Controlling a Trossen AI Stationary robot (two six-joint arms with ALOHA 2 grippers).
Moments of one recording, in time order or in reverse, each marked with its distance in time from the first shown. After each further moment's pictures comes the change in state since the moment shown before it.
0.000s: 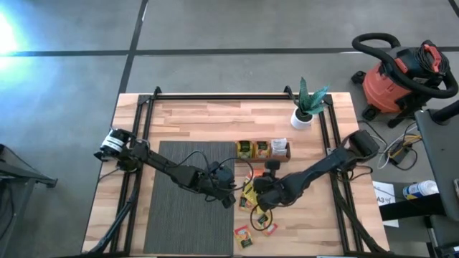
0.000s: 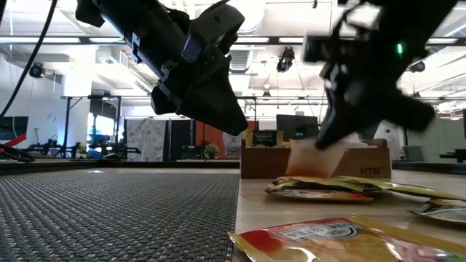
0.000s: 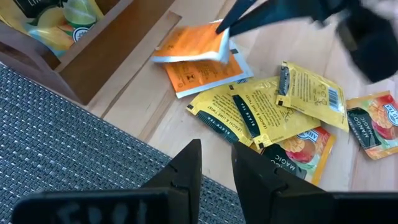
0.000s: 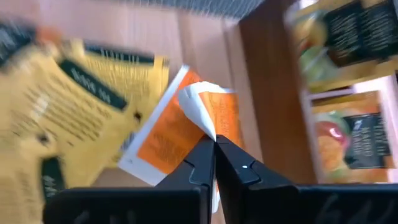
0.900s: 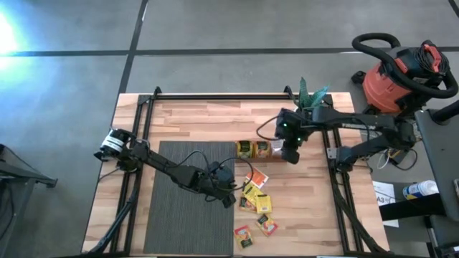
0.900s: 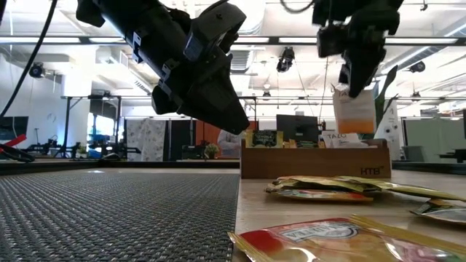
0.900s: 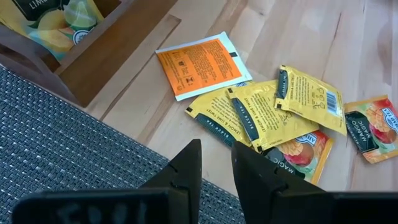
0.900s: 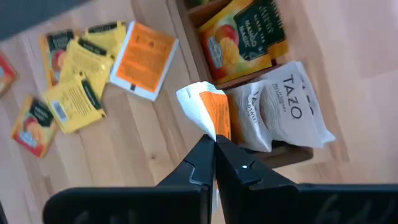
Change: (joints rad) left arm 0.000 0.000 0.000 0.009 -0.004 -0.004; right arm -0.698 -0.531 -0.014 -0.422 -0.846 -0.311
